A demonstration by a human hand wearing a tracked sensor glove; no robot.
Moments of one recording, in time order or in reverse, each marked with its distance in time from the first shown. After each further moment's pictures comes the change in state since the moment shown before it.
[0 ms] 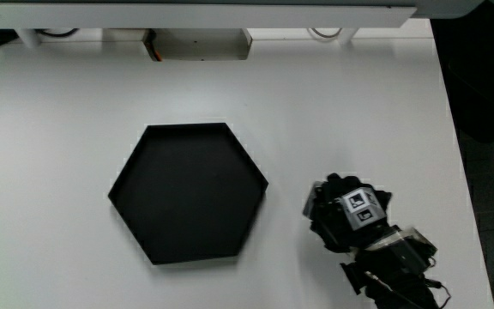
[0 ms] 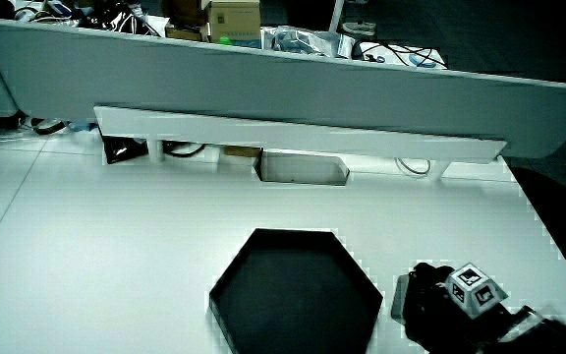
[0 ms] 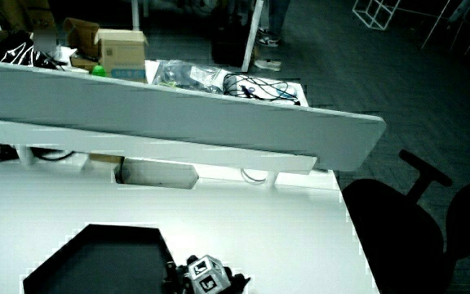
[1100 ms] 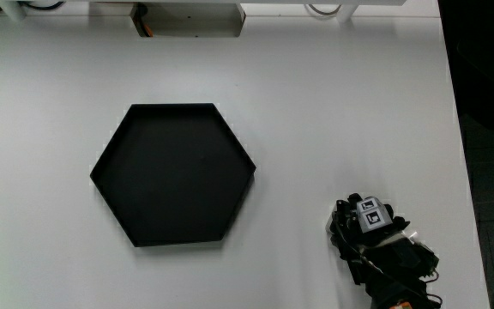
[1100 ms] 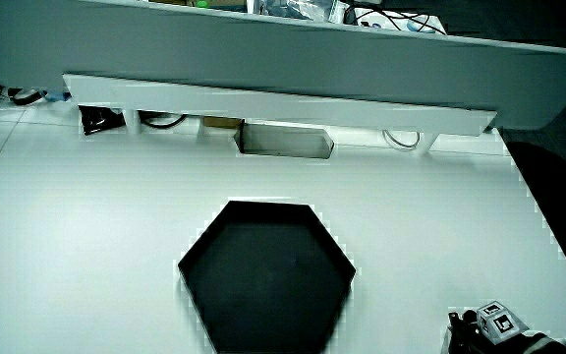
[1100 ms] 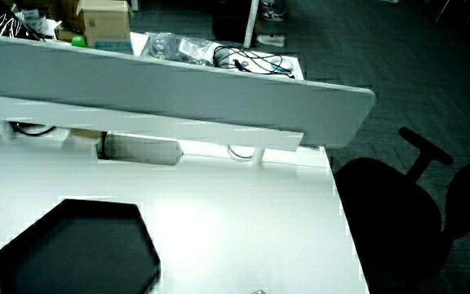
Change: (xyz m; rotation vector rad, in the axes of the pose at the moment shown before) arm 0.005 0.018 -0.075 -0.301 0.135 -0.042
